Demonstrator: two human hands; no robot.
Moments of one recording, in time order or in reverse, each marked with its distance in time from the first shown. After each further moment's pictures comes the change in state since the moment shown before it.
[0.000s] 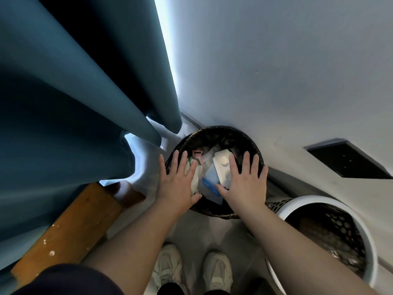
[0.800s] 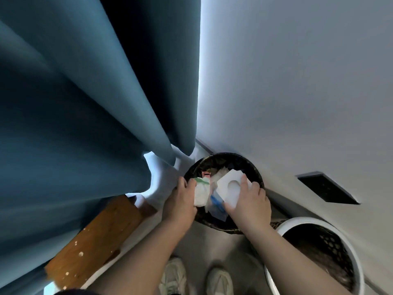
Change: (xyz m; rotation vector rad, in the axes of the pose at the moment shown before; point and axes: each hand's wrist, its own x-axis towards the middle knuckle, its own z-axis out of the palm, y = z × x) left_hand -0.048 -0.025 -0.060 -0.599 0.073 -0.207; right_hand -0.030 -0.014 -0.062 0.217 0.016 0.113
